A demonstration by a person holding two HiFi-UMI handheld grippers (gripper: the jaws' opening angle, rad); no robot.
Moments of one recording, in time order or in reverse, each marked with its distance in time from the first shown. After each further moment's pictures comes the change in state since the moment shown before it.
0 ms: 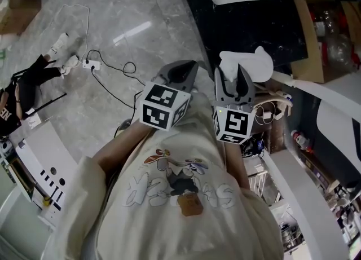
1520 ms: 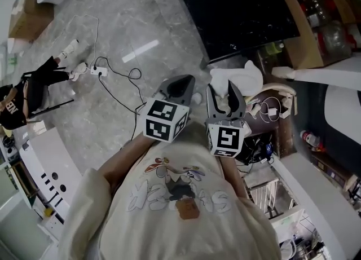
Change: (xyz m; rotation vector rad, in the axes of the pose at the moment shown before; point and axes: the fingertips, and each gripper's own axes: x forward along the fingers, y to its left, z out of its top) left arm -0.085 -0.121 -0.106 0.071 -0.038 0.077; right arm -0.178 0.035 -0.065 0.053 -0.100 0.043
